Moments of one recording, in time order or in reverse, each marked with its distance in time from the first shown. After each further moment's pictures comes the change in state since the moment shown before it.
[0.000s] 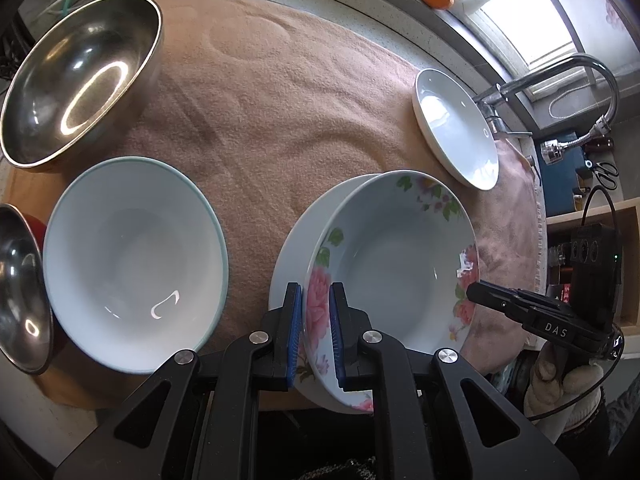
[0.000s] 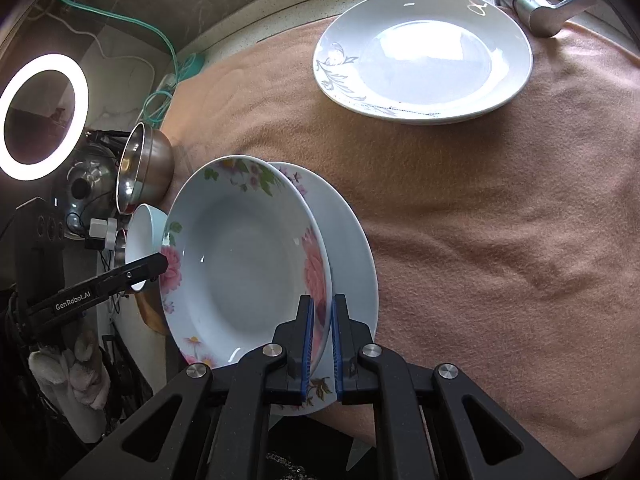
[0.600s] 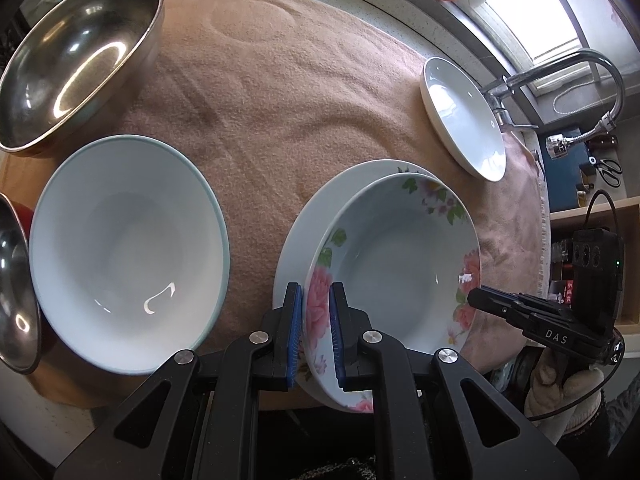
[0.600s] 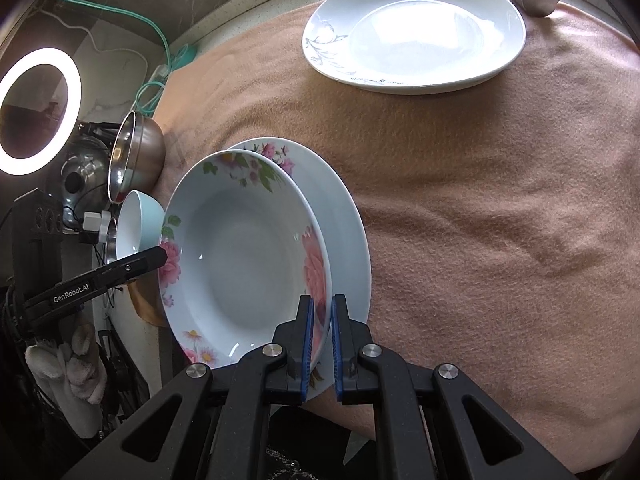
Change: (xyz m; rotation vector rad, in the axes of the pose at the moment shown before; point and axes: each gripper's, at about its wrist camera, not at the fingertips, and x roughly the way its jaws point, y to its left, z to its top) left arm 0.011 0.004 -0.002 -0.007 0.027 -0.003; right arm 0.014 -0.001 -0.008 0.008 0.030 -0.010
